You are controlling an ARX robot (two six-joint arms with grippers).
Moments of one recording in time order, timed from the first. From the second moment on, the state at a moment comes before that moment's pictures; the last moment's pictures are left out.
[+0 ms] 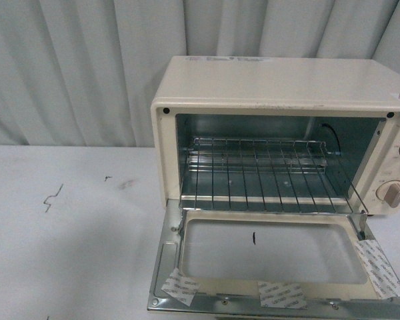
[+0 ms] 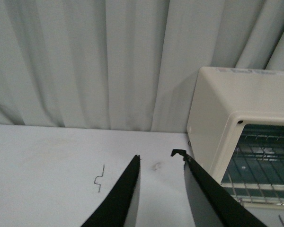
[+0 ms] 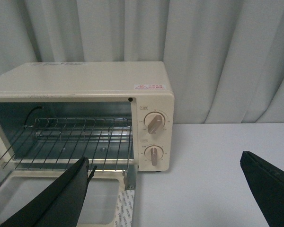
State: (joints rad) left arm -0.47 0.99 0.16 0.81 -0.47 -0.07; right arm 0.00 0.00 0.01 0.00 0.00 -0.01
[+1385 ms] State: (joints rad) left arm 0.00 0.17 0.01 0.17 0.00 -0.02; right arm 0.00 0.00 0.01 0.00 0.00 -0.01
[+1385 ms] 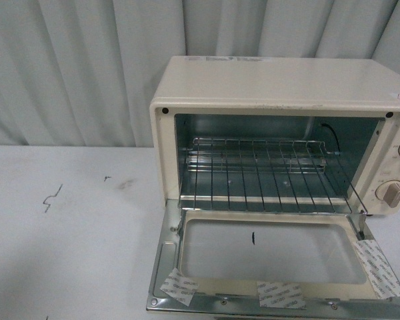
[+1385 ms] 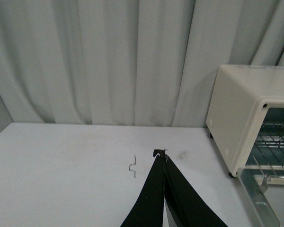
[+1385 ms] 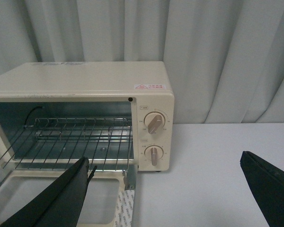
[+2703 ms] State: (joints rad) left arm 0.00 0.01 0.01 -0.01 0.00 -0.02; right arm 0.00 0.00 0.01 -0.01 0.00 -0.01
